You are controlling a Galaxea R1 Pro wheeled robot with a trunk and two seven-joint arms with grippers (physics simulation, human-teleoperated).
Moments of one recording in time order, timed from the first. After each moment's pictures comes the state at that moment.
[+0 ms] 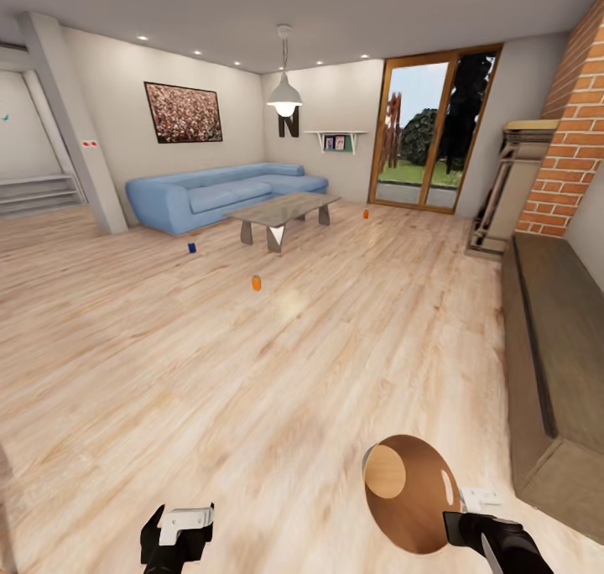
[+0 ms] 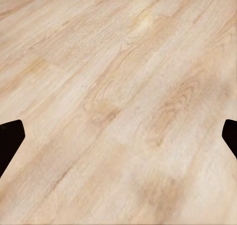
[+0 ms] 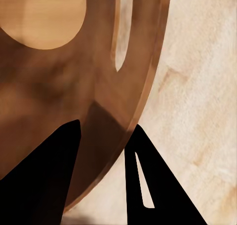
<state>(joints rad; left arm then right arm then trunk) 0.04 -0.04 -0.03 -1.14 -0.09 -0.08 0.15 -0.31 -0.11 -0.25 -0.77 0.16 0.45 0.16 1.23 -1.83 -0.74</state>
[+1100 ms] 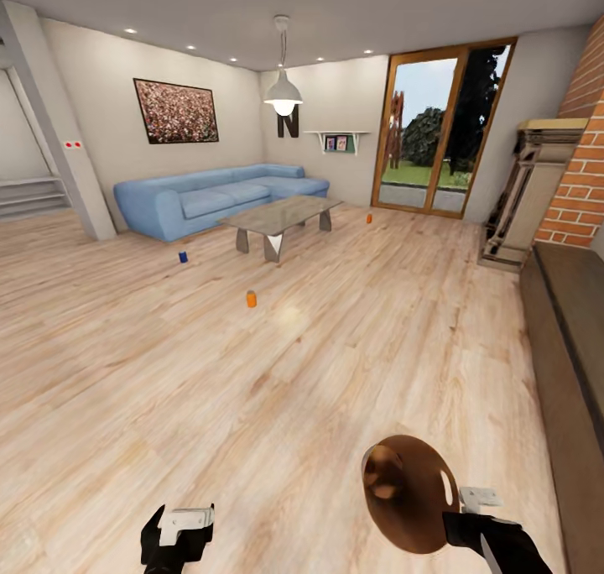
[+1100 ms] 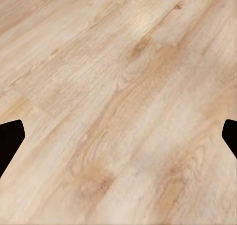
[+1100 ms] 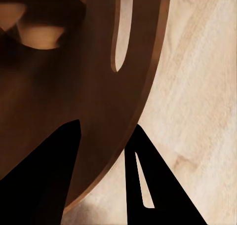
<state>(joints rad) 0.04 -0.04 -0.03 -1.14 -0.09 -0.08 0.15 -0.31 -0.11 -0.25 -0.77 0.16 0.45 0.16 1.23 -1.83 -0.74</state>
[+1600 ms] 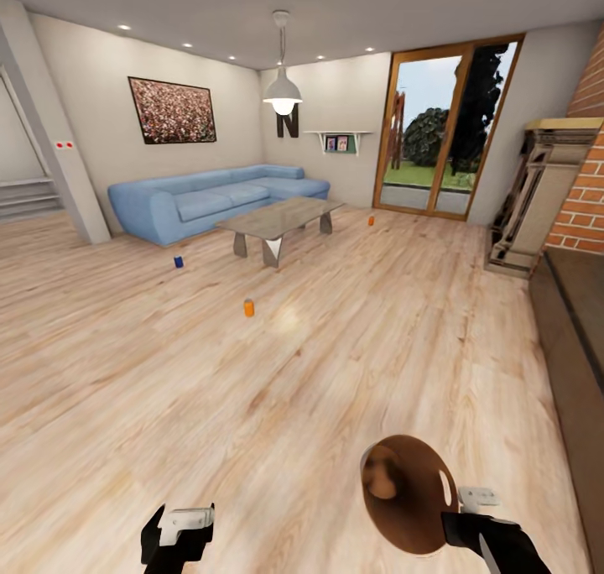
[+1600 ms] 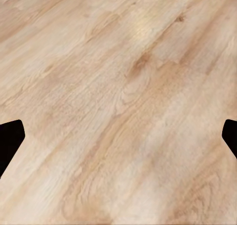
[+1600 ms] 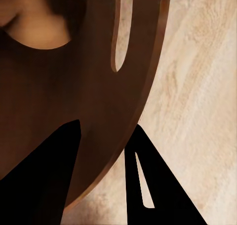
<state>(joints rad) 0.04 -0.04 -0.03 -1.14 -0.09 -0.08 0.15 -0.31 -0.10 -0.24 -0.77 0.16 0.45 0.16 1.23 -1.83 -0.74</state>
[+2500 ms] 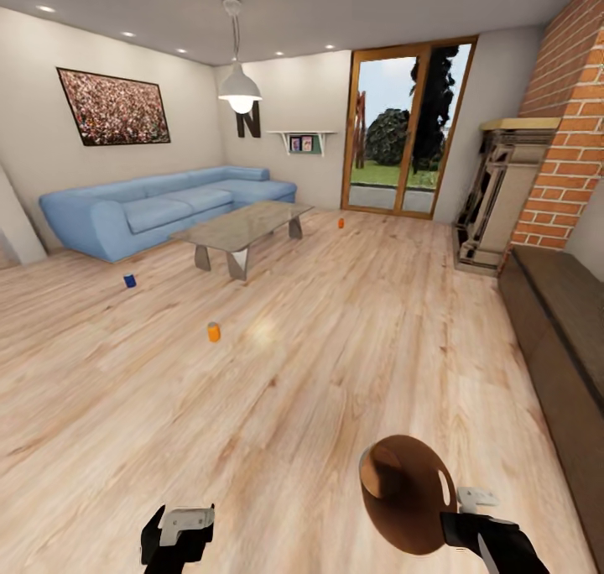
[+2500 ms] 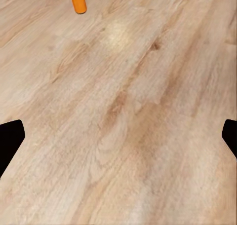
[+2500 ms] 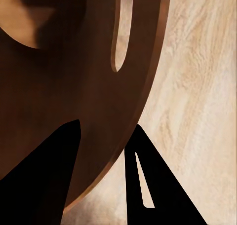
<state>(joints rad) 0.04 -0.04 -0.03 -1.14 -0.09 -0.08 0.15 -0.31 -0.10 -0.24 -0.77 0.16 0.45 0.16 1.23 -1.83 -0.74</state>
